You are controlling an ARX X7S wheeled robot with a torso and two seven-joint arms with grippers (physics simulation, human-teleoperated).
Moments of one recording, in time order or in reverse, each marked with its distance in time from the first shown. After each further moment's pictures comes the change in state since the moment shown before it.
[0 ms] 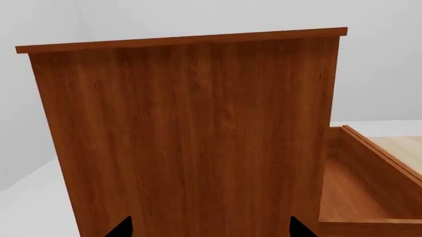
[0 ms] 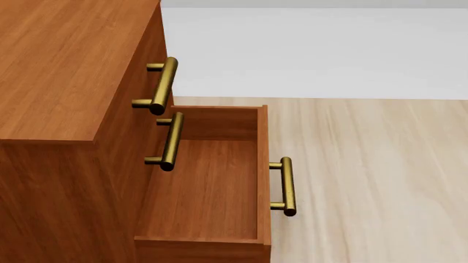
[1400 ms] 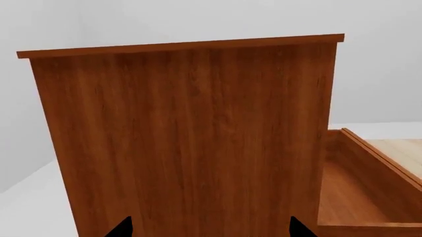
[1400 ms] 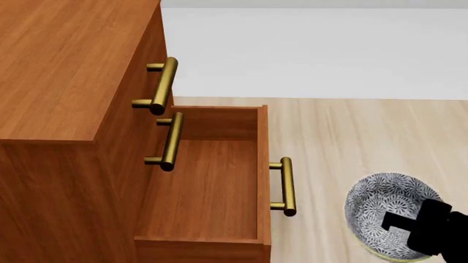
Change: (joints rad) left arm -0.005 -0.020 0.014 0.011 -0.012 0.001 -0.027; right arm 0.097 -0.135 0.372 -0.307 0.322 0.208 0.111
